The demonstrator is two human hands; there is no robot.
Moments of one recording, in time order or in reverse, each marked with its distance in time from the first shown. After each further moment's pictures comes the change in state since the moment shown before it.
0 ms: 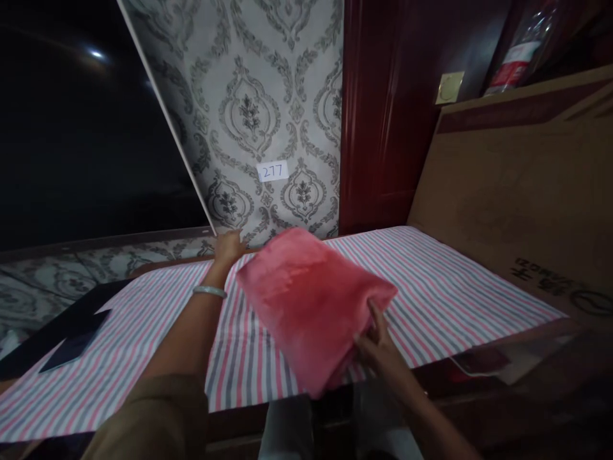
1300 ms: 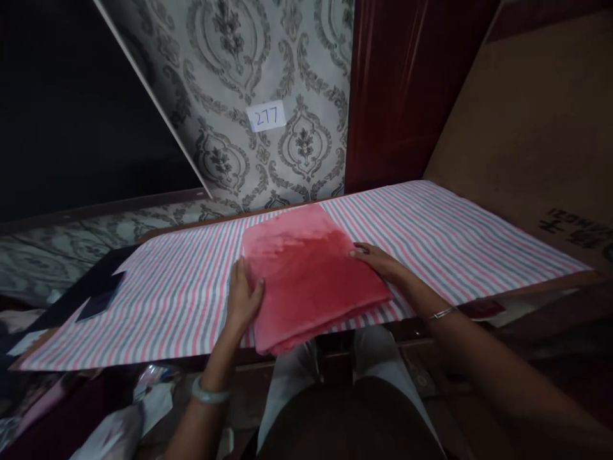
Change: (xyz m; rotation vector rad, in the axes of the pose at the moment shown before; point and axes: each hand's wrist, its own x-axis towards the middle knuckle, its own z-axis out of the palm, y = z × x) left_hand -0.214 -0.022 0.030 -0.109 0.013 -0.193; right_hand 0.117 -0.023 -0.036 -0.435 -0.130 0.161
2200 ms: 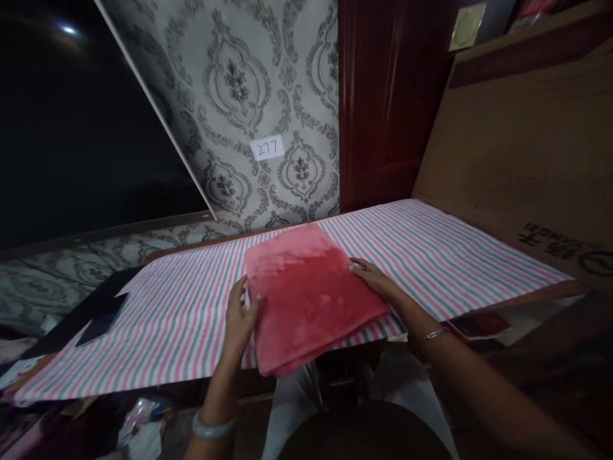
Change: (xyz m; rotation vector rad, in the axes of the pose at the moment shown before) left_hand -0.014 0.000 -0.008 -0.215 0.090 0.013; right_hand 0.003 0.016 0.004 -0.032 -0.001 -0.077
